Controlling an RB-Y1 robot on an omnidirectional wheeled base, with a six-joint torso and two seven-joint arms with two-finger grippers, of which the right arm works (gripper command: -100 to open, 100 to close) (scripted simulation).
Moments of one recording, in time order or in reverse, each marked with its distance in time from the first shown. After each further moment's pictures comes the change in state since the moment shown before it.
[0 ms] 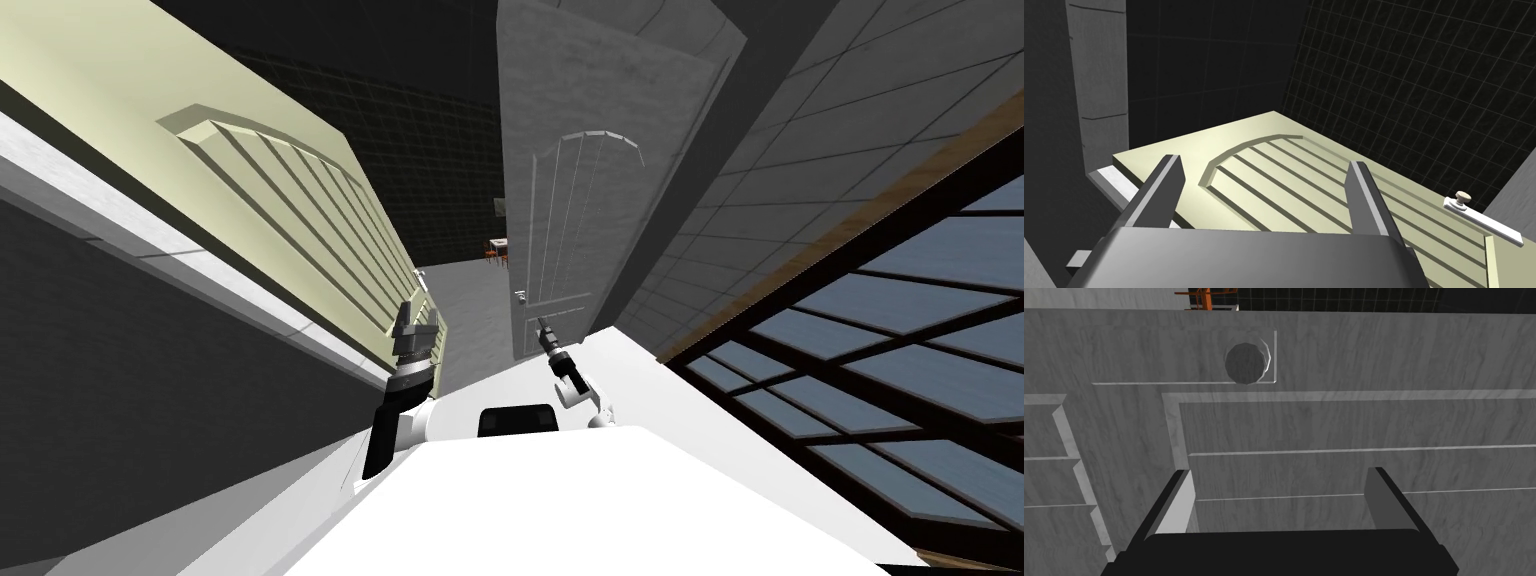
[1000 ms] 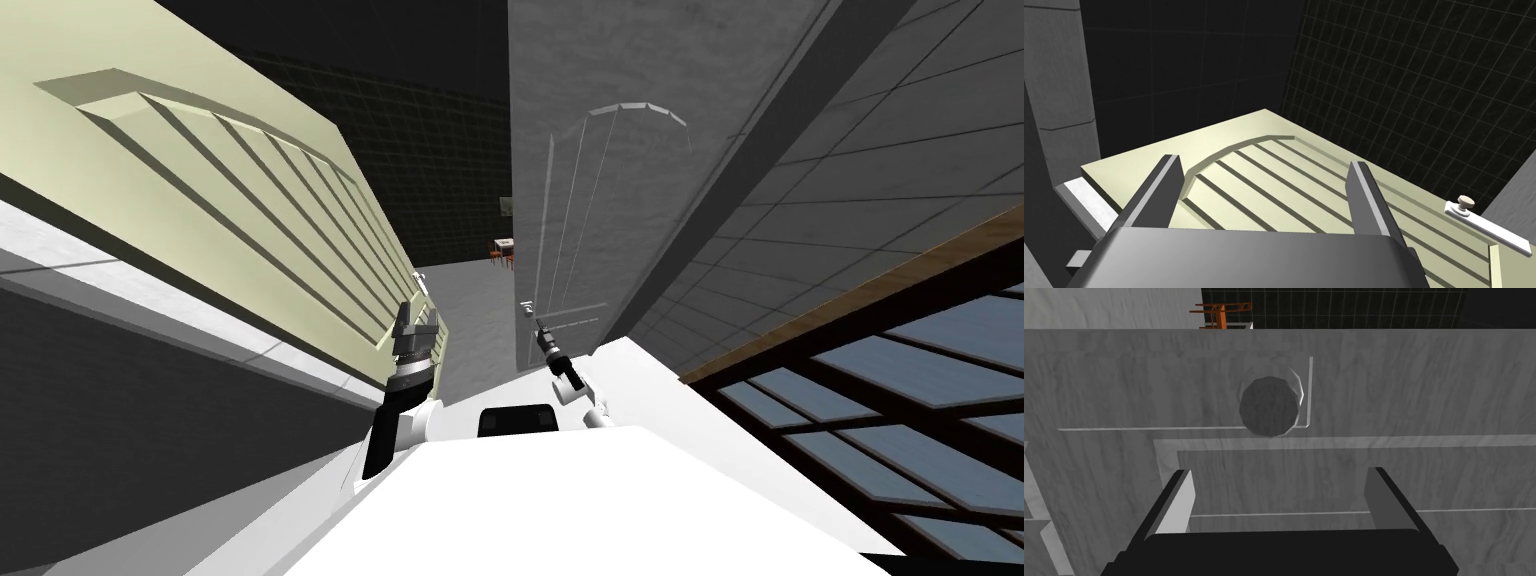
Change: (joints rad) arm -0.053 0.009 0.003 0.091 -0.008 0.001 -0.008
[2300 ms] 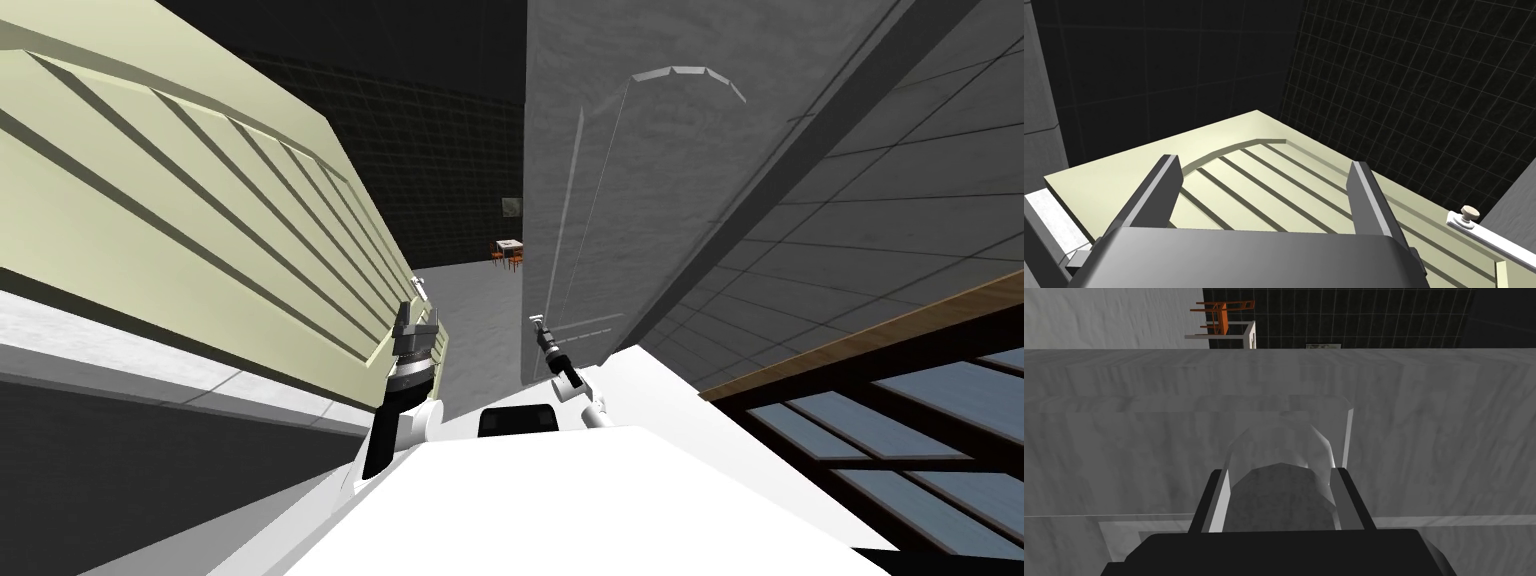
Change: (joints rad) arm -0.027 0.017 -0.022 0.048 -0.001 -0.002 0.008
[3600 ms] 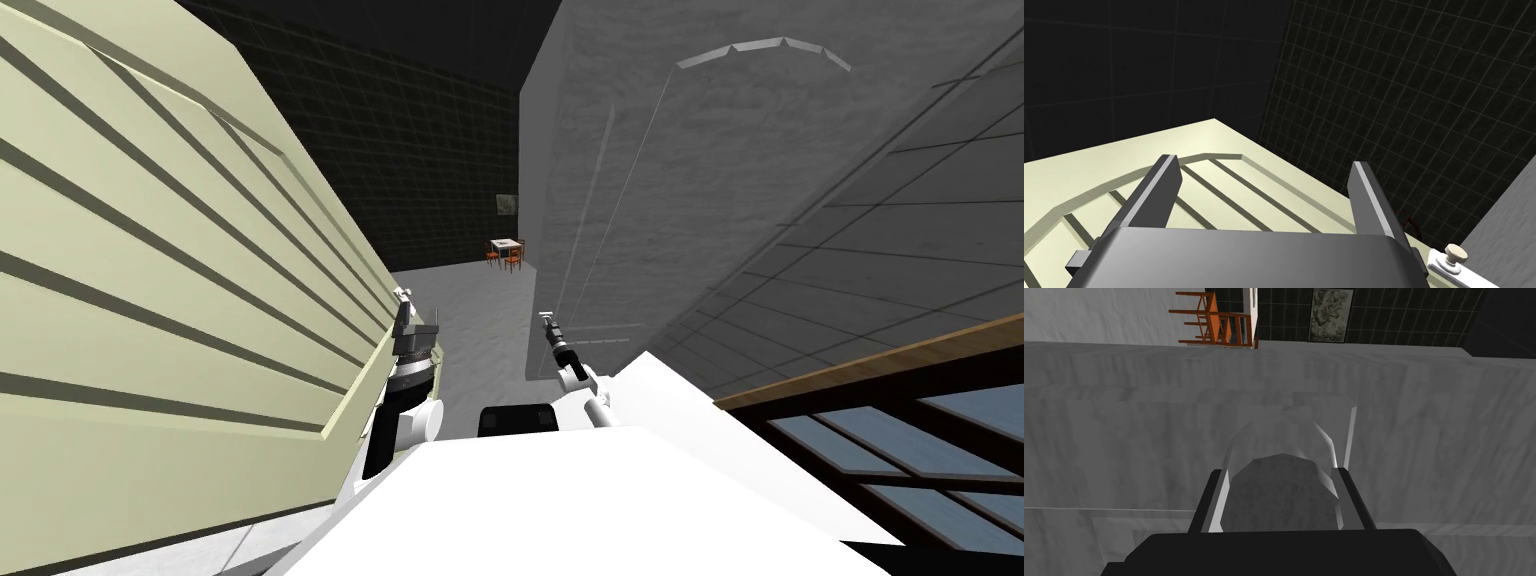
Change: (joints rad) arm -0.037 0.013 -0.127 0.035 -0.012 0.010 0.029
